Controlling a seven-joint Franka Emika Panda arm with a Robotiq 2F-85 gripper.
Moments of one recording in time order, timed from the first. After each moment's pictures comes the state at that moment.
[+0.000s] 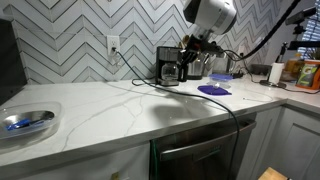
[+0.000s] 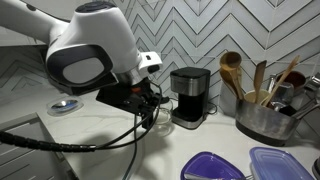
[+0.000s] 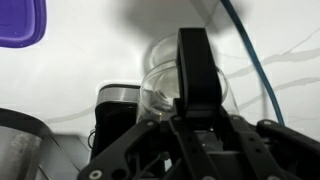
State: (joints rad) arm -0.04 -0.19 -0.26 -2.31 0.38 2.60 -0.65
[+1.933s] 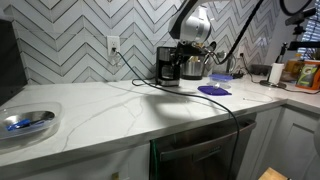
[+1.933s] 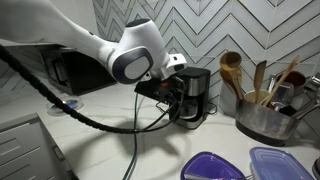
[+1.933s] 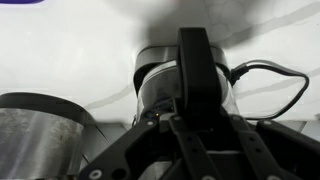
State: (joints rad) arm -0.12 0.18 -0.18 -1.94 0.19 2.66 -0.27
